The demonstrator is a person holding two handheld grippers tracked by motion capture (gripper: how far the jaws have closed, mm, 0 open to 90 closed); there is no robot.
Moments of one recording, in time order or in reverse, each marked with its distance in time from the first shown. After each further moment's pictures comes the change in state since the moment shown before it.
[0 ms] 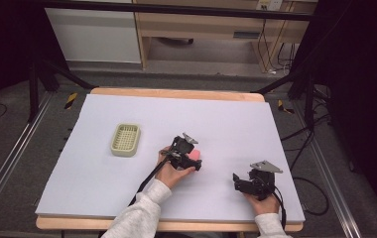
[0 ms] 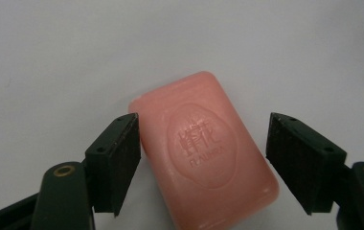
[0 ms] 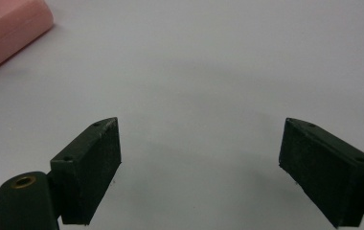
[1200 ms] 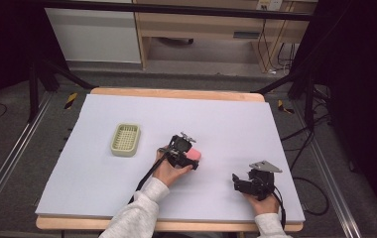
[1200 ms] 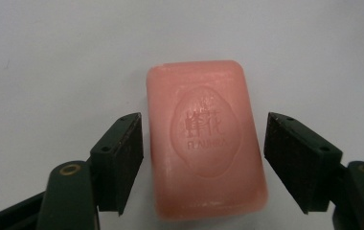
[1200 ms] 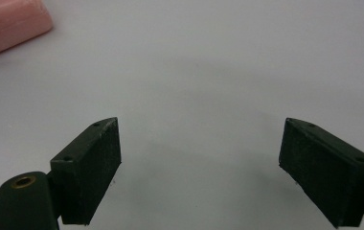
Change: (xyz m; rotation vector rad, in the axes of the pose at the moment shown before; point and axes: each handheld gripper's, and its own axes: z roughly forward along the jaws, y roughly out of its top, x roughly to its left) left arm 0.009 0.002 0.001 0.069 -0.020 -0.012; right arm 0.001 0.000 0.001 0.010 0.003 -0.004
